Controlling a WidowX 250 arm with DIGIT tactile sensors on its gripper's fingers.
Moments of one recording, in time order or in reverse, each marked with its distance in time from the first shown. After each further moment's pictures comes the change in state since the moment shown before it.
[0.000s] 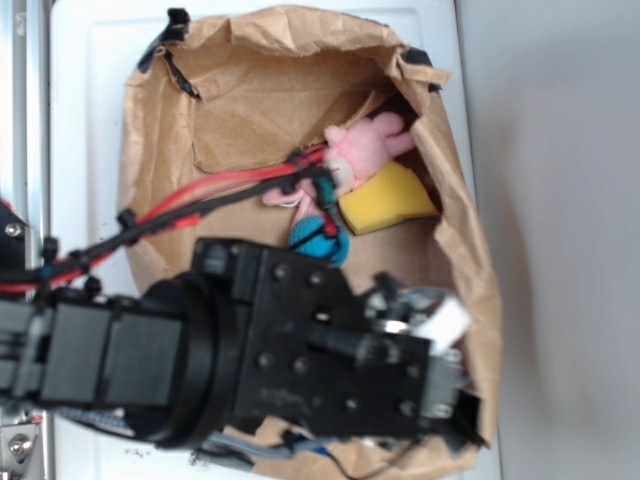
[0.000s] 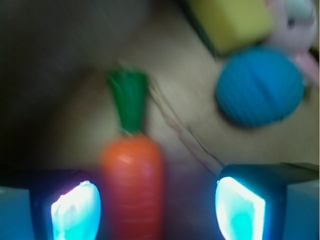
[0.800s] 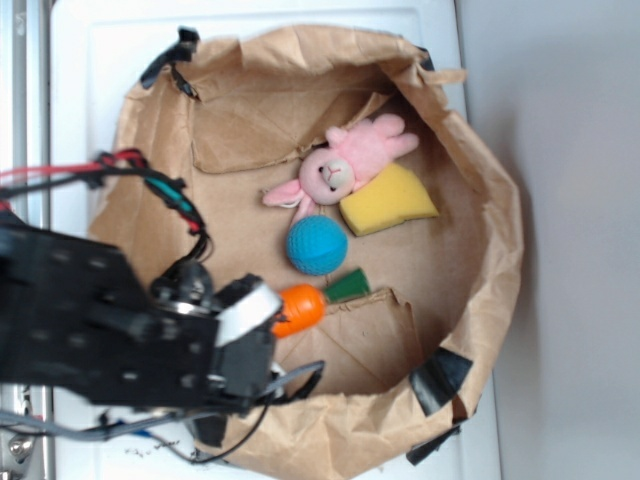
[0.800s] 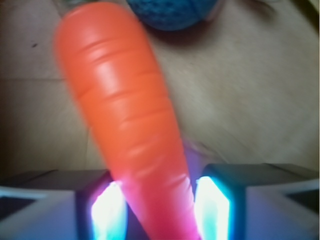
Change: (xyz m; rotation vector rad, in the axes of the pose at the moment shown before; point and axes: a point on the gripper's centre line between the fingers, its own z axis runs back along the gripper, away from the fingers) arm -0.037 0.045 0.000 -0.096 -0.041 -0.057
